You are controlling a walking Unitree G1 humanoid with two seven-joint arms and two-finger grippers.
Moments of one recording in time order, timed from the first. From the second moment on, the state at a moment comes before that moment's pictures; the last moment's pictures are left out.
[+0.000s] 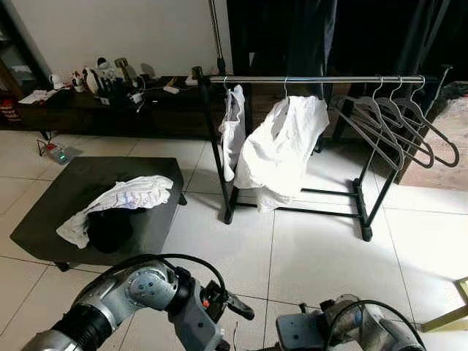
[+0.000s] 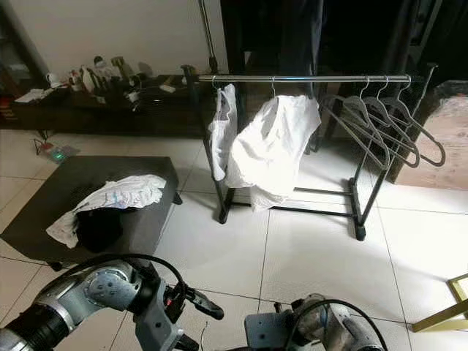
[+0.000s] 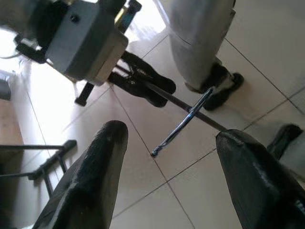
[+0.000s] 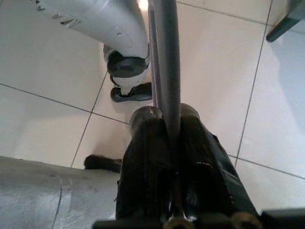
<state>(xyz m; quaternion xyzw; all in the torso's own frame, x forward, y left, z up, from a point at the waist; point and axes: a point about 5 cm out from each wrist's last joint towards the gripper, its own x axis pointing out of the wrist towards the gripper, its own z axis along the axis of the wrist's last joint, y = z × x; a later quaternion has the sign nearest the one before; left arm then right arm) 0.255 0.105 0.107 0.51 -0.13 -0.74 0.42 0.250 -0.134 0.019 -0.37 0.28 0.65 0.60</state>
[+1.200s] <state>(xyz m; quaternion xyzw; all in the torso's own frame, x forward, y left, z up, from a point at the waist) 0.262 0.098 0.105 0.49 -0.12 -0.75 0.42 0.251 -0.135 0.028 -0.37 0.29 0.64 0.61</state>
